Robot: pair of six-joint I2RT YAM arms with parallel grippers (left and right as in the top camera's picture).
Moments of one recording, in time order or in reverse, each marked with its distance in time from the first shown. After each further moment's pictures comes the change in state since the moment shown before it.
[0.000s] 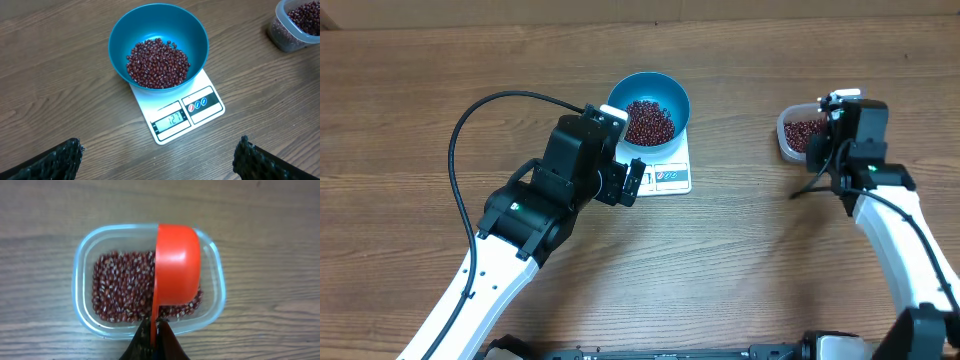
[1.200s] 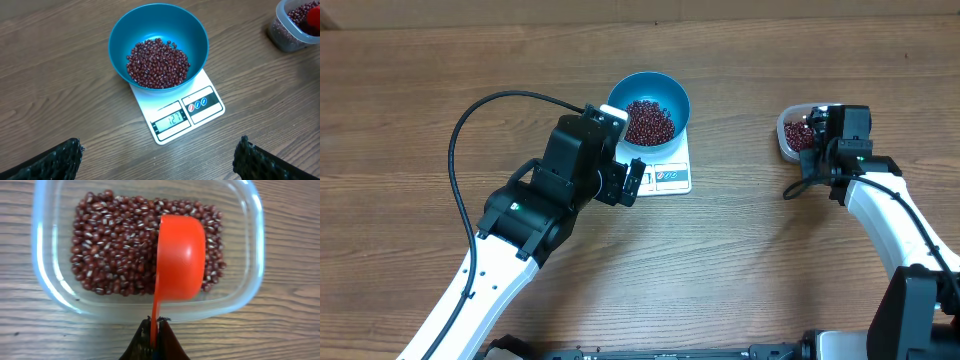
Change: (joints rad) left arm 0.000 0.000 0.000 0.000 0.000 0.000; right arm 0.000 0.114 0.000 -0.069 0.016 -0.086
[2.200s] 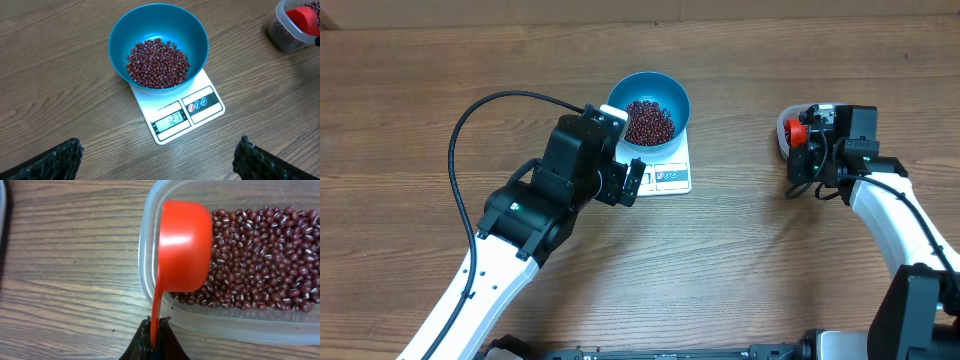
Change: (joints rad) left arm 0.000 0.000 0.000 0.000 0.000 0.000; right arm -0.038 0.000 0.000 0.010 -0.365 0.094
